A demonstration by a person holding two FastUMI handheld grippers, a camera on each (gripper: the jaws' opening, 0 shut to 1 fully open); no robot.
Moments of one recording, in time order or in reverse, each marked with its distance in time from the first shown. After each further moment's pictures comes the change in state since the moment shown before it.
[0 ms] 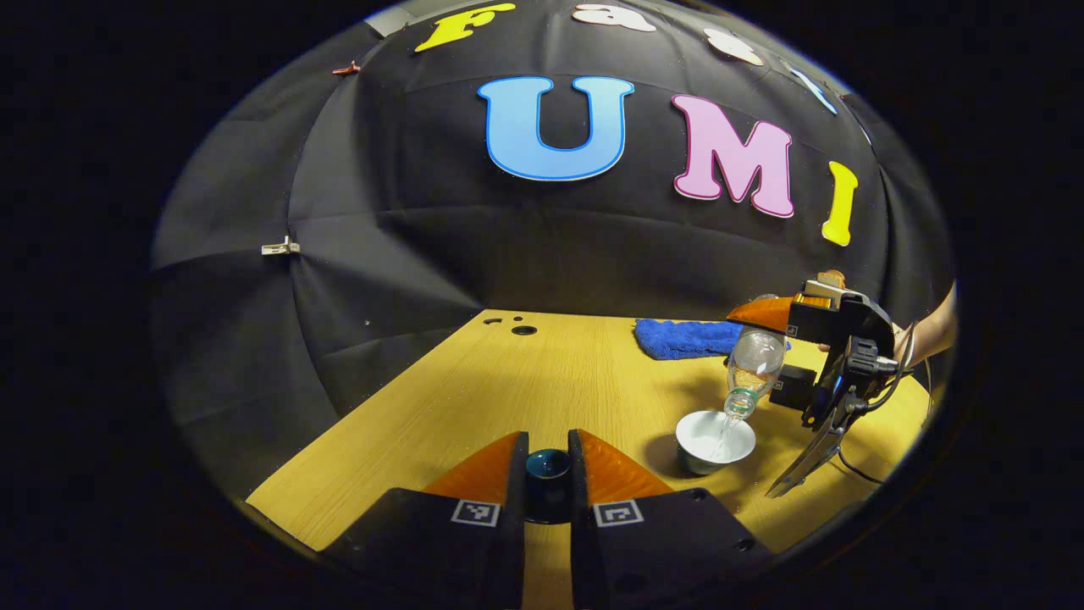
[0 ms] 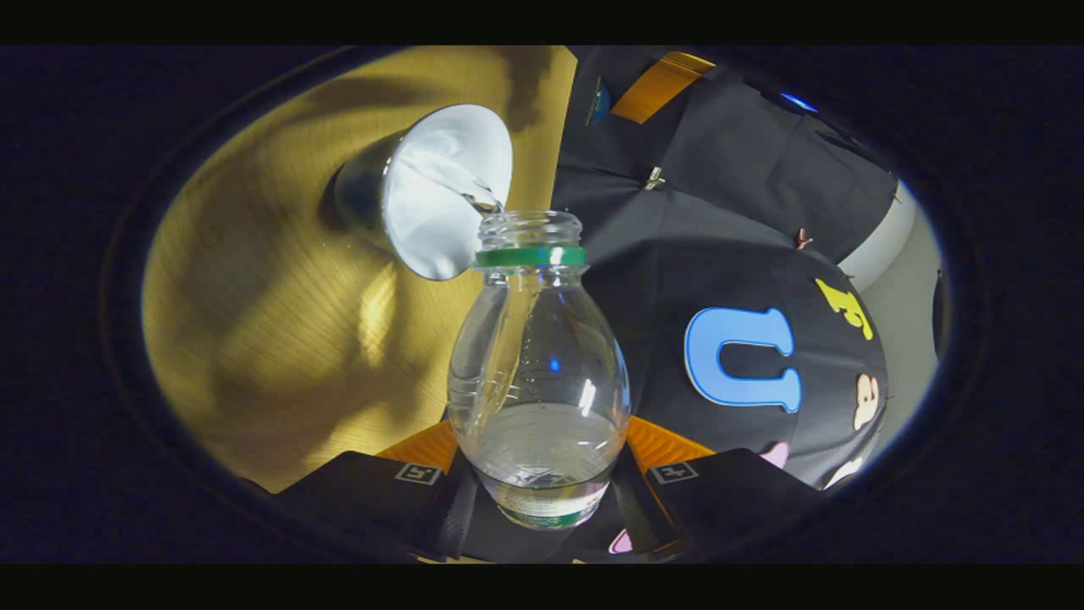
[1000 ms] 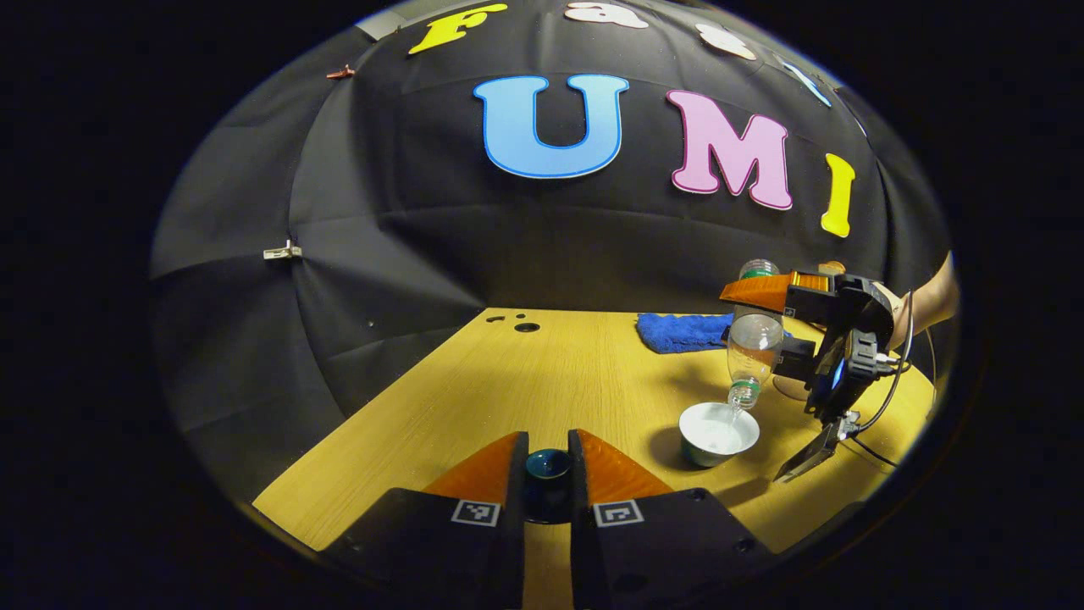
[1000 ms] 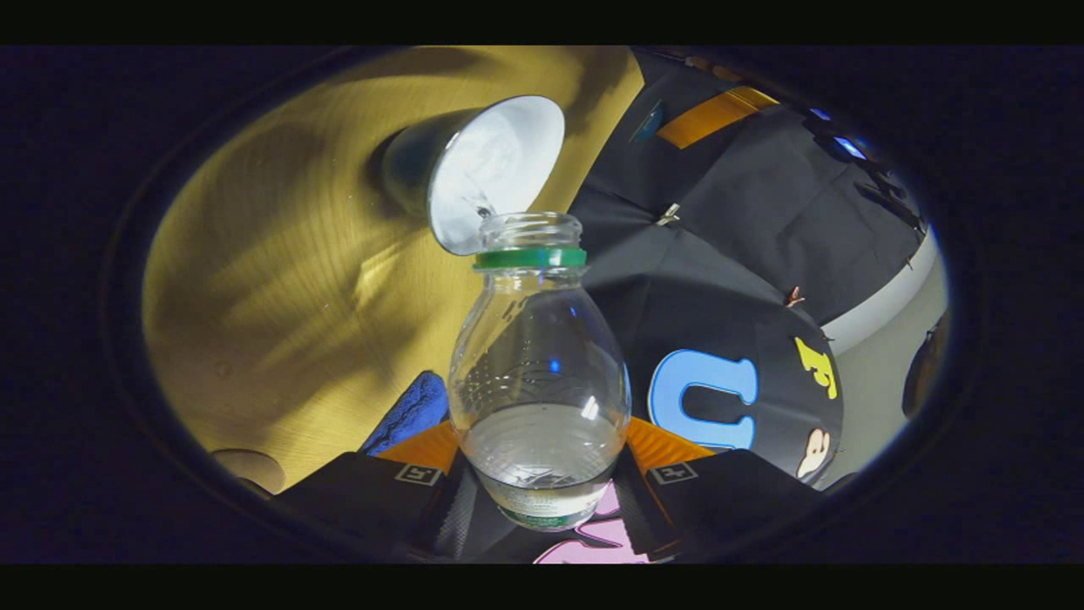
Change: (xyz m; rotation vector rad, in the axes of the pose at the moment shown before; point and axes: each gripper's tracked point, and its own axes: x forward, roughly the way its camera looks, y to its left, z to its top) left arm -0.003 -0.002 -0.005 0.023 0.011 0.009; right arm 0.013 -0.024 -0.002 -0.212 -0.080 -0.060
